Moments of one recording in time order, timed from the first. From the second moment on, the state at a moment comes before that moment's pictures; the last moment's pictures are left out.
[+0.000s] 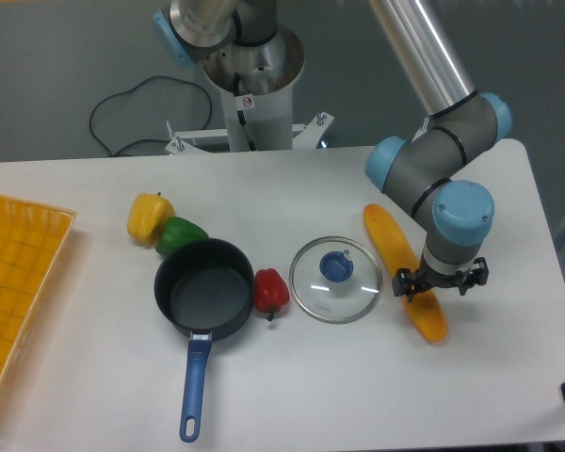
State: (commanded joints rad) arm 2.72 -2.19 -1.54 -0.93 1.63 0.54
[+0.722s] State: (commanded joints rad) arm 2.70 -2.22 -1.51 -0.93 1.63 0.55
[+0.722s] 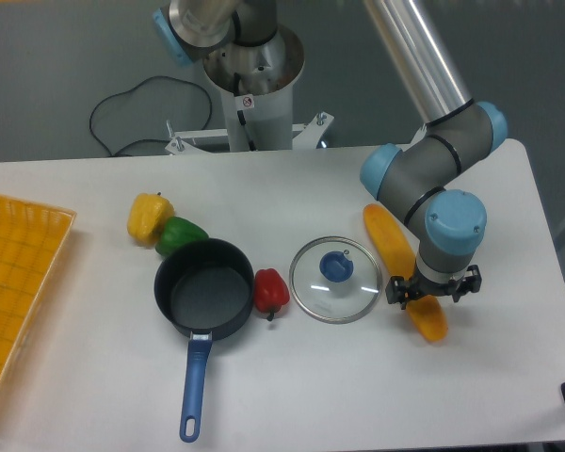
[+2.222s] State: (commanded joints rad) arm 2.72 -2.18 -1.49 -0.96 1.64 0.62
